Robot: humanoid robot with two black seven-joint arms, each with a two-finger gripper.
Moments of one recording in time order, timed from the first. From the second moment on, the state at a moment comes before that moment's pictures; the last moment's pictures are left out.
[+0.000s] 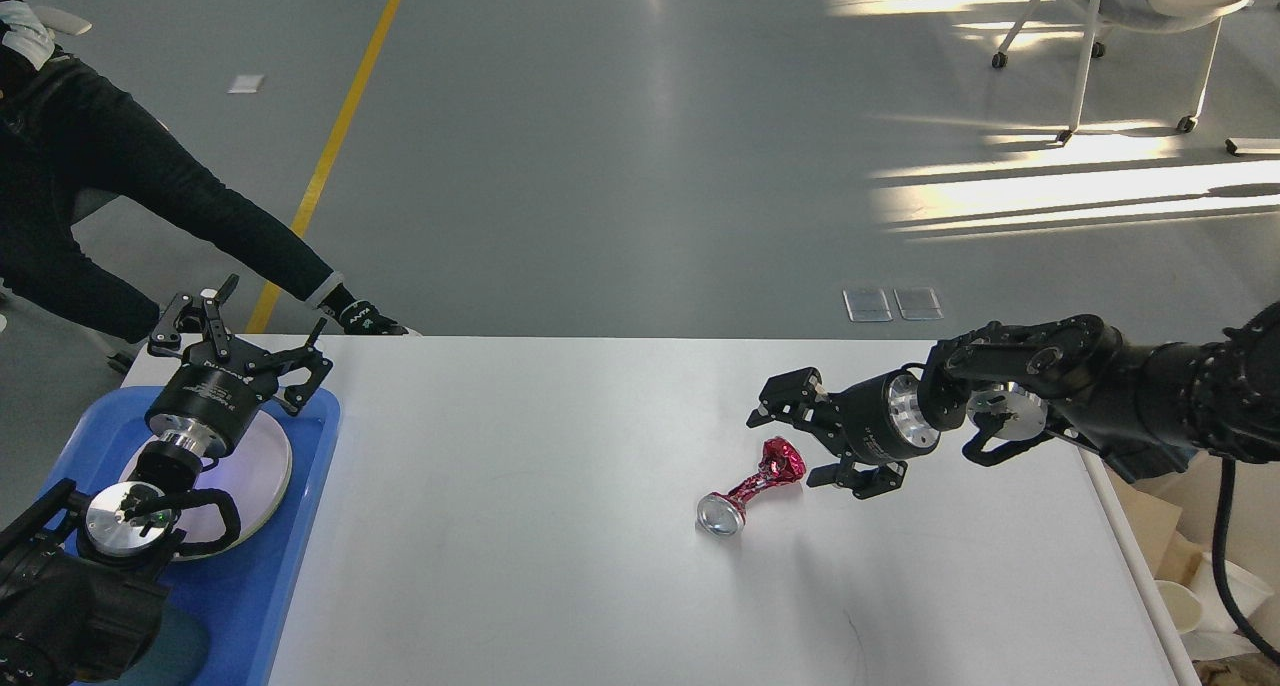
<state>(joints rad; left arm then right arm) -0.50 0.30 -1.17 -0.50 -0.16 -0.62 0.01 1.26 -0.23 -0.82 0.82 0.18 0.44 0.09</state>
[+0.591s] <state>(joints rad) -0.50 0.30 -1.17 -0.50 -0.16 -0.62 0.02 1.10 -0.17 -0.73 0.76 0.18 0.25 0.09</state>
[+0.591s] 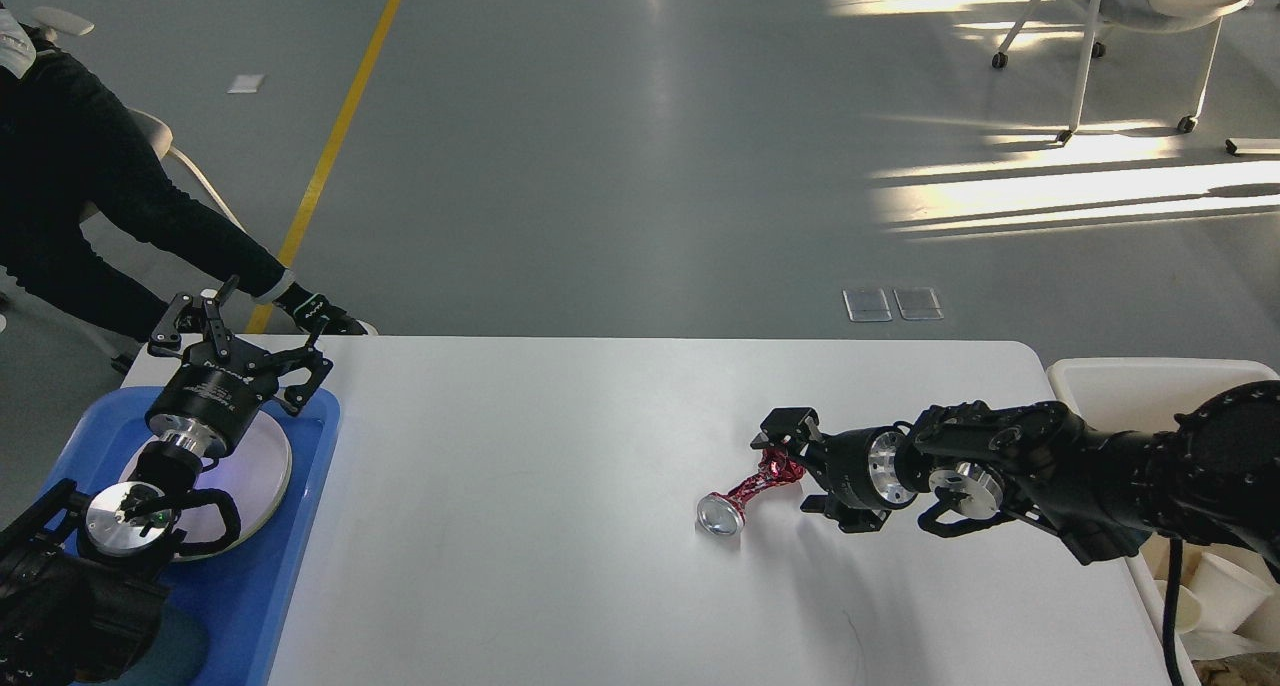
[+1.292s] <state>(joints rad) -0.50 0.30 -1.17 -0.50 -0.16 -0.62 0.02 1.10 -0.07 -0.76 0.72 0.18 0.14 0.09</state>
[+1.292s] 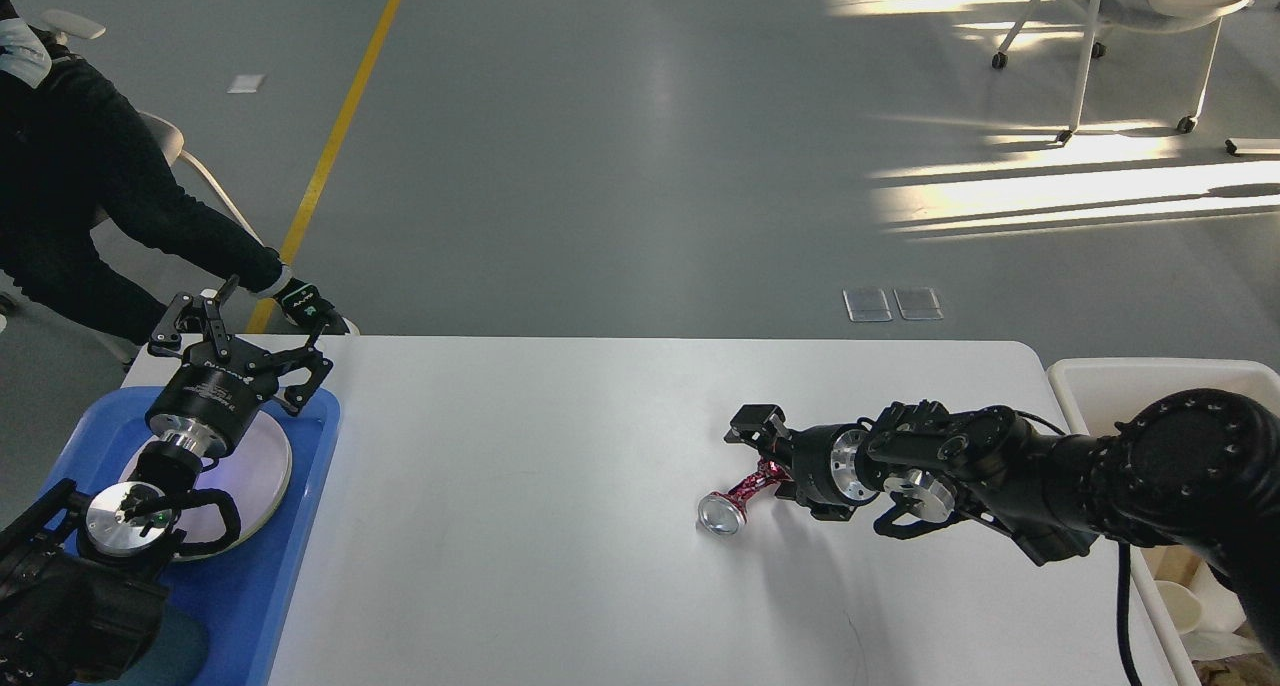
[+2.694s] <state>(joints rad) -0.50 0.30 -1.17 -0.50 -0.16 -0.62 0.02 1.35 -0.30 -0.78 1.04 0.16 0.24 0.07</state>
